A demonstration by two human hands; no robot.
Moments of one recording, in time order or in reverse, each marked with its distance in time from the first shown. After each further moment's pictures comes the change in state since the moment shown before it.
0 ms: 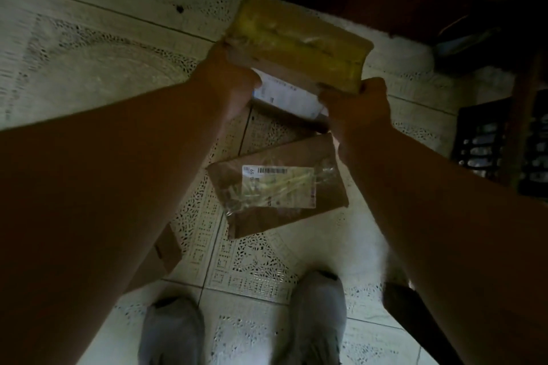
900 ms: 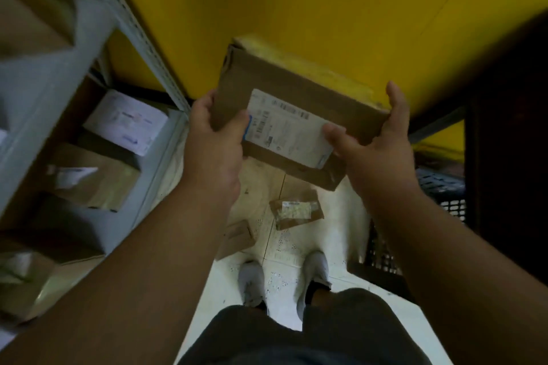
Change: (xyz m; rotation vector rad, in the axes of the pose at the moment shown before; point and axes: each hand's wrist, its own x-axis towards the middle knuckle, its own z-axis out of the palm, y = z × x) left_hand -0.485 0.284 -0.359 -0.765 0.162 0.246; right_hand -0.460 -0.362 -0.375 0.327 -0.110 -0.432
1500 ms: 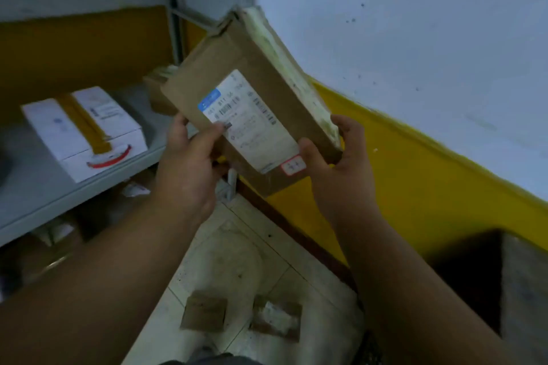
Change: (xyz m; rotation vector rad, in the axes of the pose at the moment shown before) left_hand -0.144 0.144 -0.073 -0.480 0.187 0.411; right_hand -0.086 -0.194 -0.007 -0.102 -0.333 -0.575
